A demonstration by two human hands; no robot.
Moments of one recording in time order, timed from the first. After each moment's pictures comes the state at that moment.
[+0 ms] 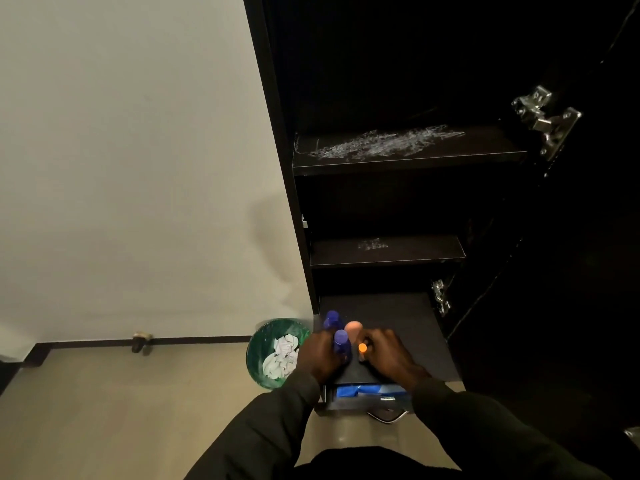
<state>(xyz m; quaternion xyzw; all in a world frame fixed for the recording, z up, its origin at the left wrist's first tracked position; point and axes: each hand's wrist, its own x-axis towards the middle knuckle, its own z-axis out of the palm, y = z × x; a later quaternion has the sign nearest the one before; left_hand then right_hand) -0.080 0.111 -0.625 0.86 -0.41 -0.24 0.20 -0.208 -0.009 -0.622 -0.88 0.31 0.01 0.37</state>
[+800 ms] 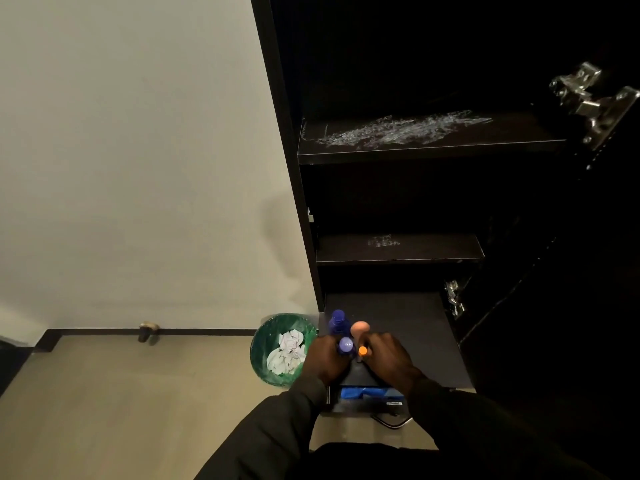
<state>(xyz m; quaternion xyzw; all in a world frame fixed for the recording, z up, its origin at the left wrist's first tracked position) -0.076 0.105 -0.663 0.86 -0.37 -0.25 0.24 -0.186 -0.015 -0.664 -0.92 0.29 0.05 0.26</state>
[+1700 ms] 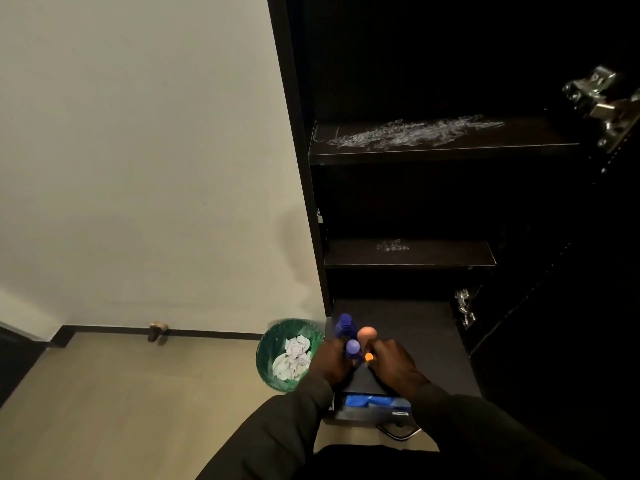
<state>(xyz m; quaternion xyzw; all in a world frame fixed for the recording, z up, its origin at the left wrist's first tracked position) -0.081 0.104 -0.656 0.86 -0.35 -0.29 0.23 -0.186 -0.018 -0.679 -0.92 0.29 0.06 0.27</state>
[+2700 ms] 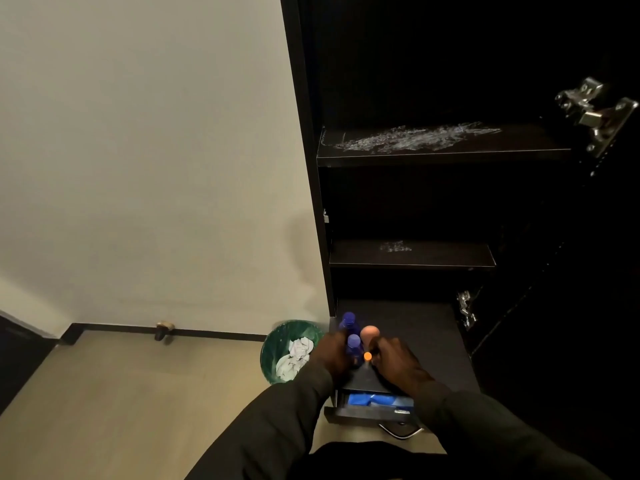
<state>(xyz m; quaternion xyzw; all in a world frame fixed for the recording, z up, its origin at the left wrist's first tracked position) -0.075 0.106 -0.631 0.87 -0.34 -0.31 0.18 -0.195 -0.015 -0.662 -0.91 0.28 0.06 0.29</state>
